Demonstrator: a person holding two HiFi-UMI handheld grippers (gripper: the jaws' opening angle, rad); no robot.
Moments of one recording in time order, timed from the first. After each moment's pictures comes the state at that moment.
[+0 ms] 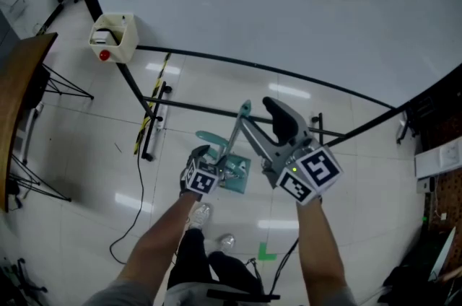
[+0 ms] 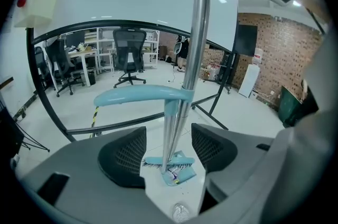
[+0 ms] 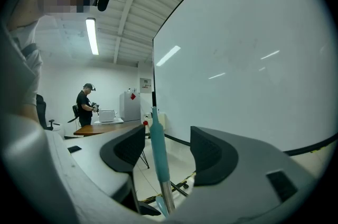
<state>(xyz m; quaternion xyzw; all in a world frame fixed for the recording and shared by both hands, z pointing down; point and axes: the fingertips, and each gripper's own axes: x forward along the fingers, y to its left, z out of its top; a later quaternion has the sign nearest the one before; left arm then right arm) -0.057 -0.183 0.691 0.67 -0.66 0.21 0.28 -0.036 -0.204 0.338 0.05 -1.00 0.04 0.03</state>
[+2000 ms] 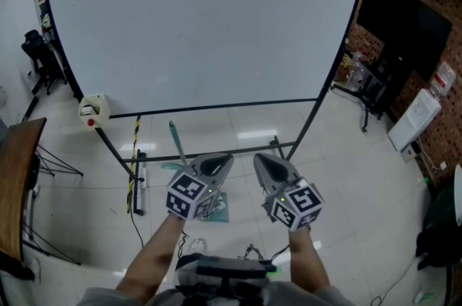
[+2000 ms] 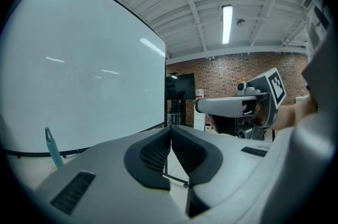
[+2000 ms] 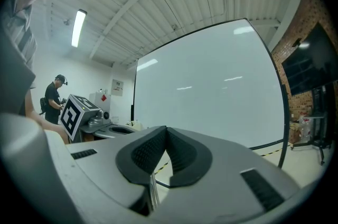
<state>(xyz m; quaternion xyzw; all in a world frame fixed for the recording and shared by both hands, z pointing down) 0.158 -0.146 0.299 0.86 -0.50 0.06 0.03 0.215 -0.144 0.263 0.27 -0.96 0.01 0.00</state>
